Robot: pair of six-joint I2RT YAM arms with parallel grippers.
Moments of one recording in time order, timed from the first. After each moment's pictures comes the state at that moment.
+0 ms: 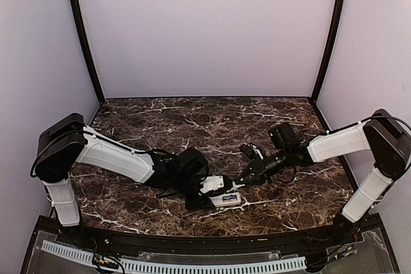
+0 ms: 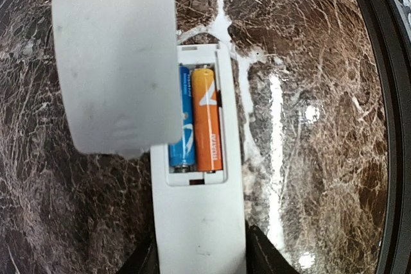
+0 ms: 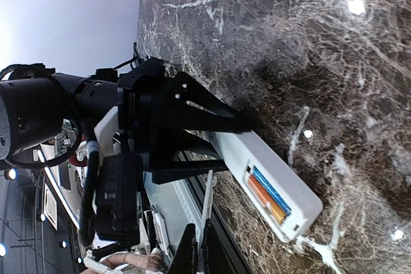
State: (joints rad) left arm -1.09 1.87 1.01 -0.12 0.24 0.31; right arm 0.62 1.61 0.70 0.00 -1.01 0.66
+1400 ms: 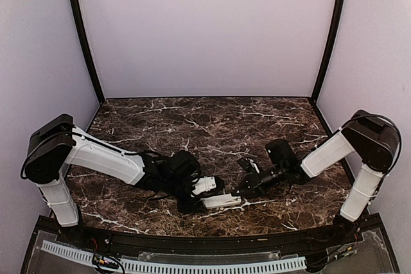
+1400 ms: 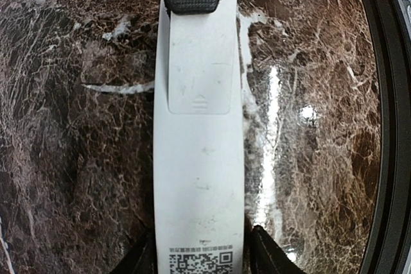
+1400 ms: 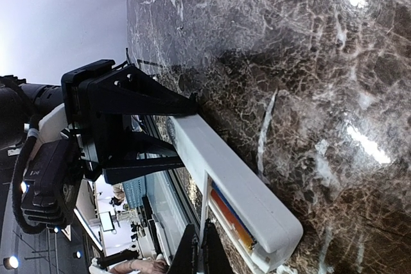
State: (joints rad) left arm -1.09 1.79 0.93 -0.15 0.22 0.23; right arm 0.70 1.74 0.55 0.42 -0.96 0.87
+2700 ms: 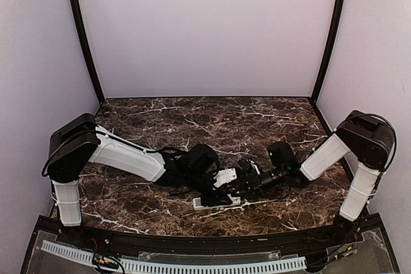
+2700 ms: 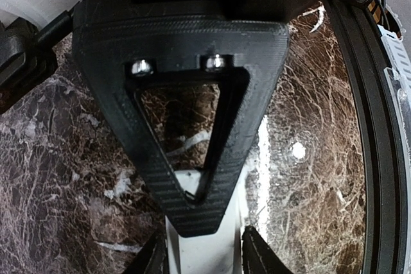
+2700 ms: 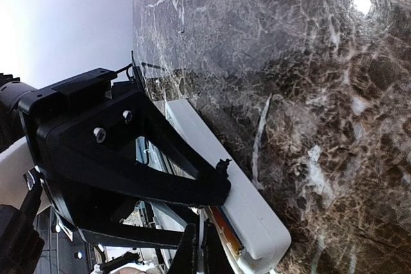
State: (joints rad) left arm -1.10 1.97 1.12 0.00 0.33 0.23; right arm 0.70 1.78 0.51 0.56 -0.96 0.91
